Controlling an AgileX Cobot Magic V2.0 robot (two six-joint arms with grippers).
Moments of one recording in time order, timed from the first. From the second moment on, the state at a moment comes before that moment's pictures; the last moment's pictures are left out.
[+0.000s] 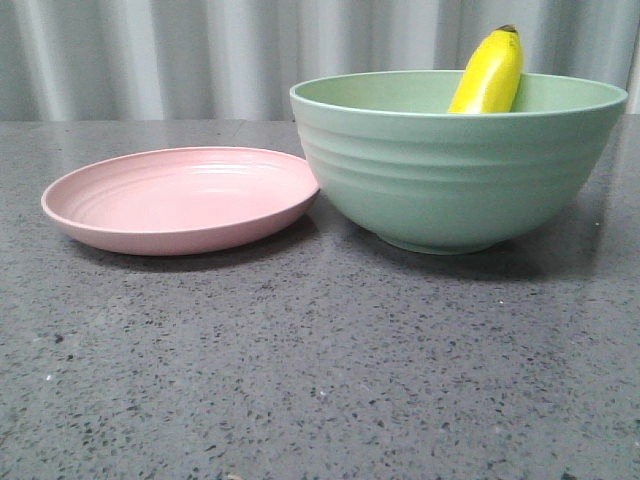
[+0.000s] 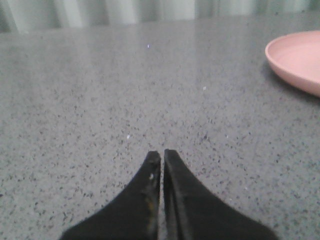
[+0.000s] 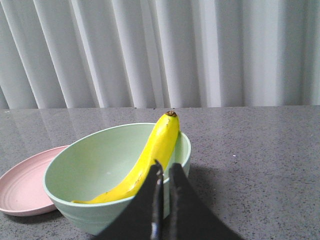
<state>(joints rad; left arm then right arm) -0.04 -0.01 0.00 0.09 0.30 -0.06 0.16 0.11 -0.36 0.22 0.30 -0.09</state>
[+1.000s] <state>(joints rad) -0.04 -0.01 0.00 0.09 0.33 -0.06 0.14 0.10 -0.34 0.22 0.28 -0.09</state>
